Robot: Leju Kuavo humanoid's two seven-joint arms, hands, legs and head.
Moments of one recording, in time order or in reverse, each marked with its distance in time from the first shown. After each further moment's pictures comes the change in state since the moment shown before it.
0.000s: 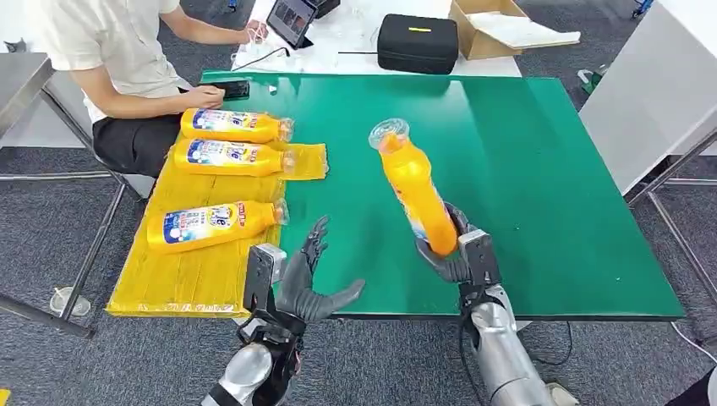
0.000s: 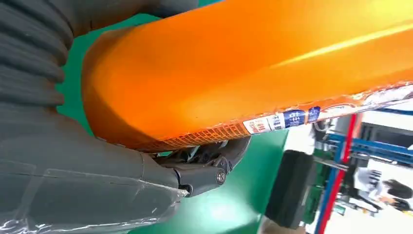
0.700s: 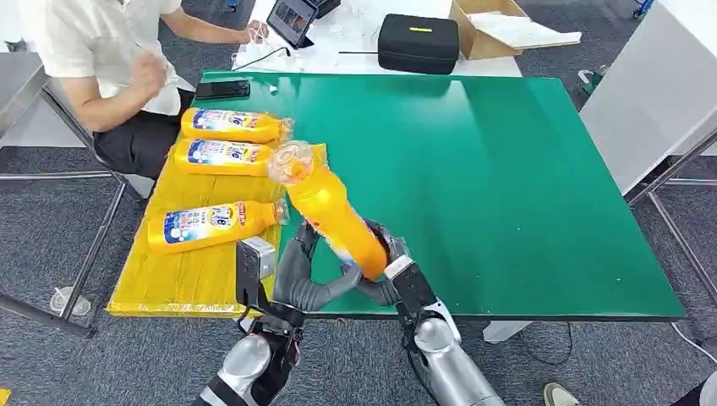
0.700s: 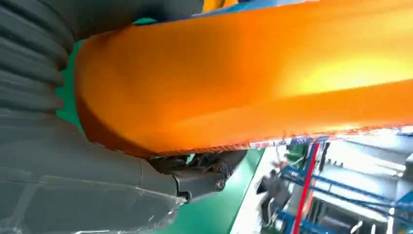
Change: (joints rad) left arm -0.033 -0.006 0.008 -0.025 0.035 0.006 -0.085; right arm 0.054 0.087 0.312 -0.087 0.031 0.031 -0.023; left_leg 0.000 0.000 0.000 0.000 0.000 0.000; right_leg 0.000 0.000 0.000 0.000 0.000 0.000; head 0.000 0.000
